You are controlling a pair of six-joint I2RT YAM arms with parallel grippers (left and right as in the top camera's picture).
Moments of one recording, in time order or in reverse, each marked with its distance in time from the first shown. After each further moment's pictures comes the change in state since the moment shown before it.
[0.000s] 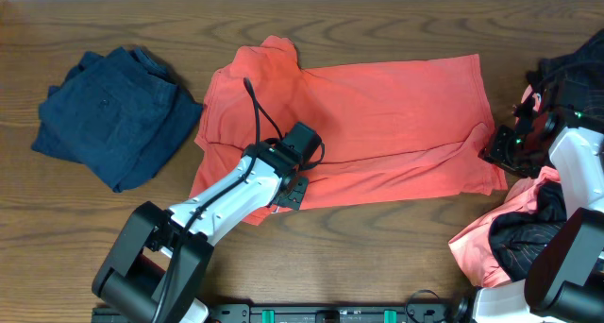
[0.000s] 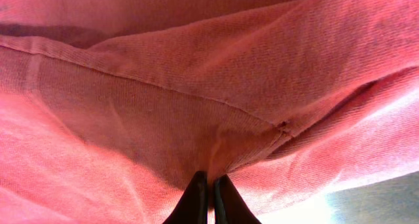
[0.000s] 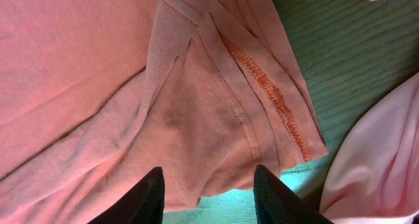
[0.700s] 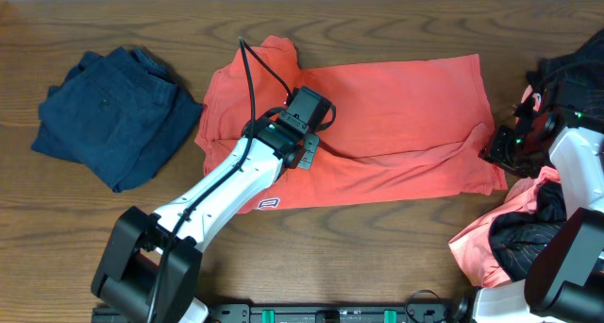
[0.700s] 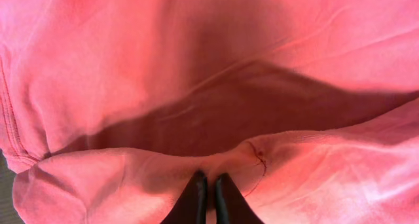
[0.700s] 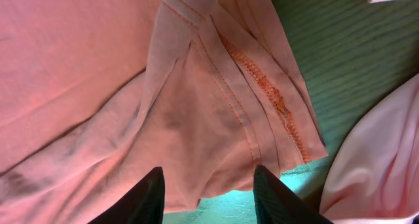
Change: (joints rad) left arm 0.018 0.003 0.212 0.060 -0.146 0.050; right arm 0.000 0.000 0.000 0.005 0.000 0.000
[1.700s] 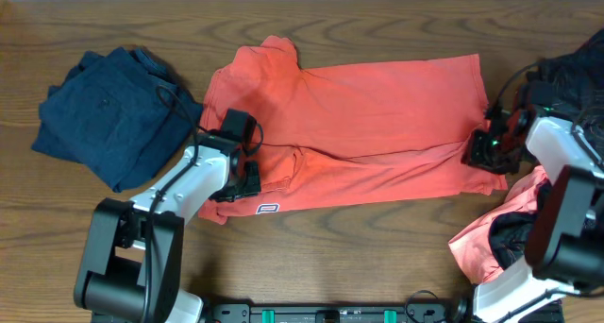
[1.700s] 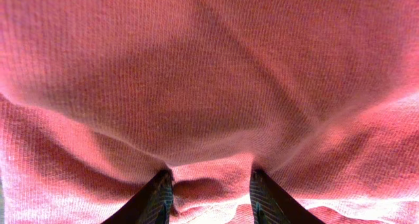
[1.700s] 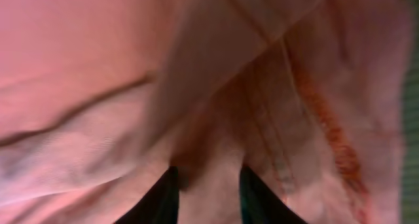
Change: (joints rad) left arm 0.318 -0.018 -0.301 -0.045 0.221 -0.219; right arm 0.063 0.192 -0.017 0.103 -0.005 -0.122
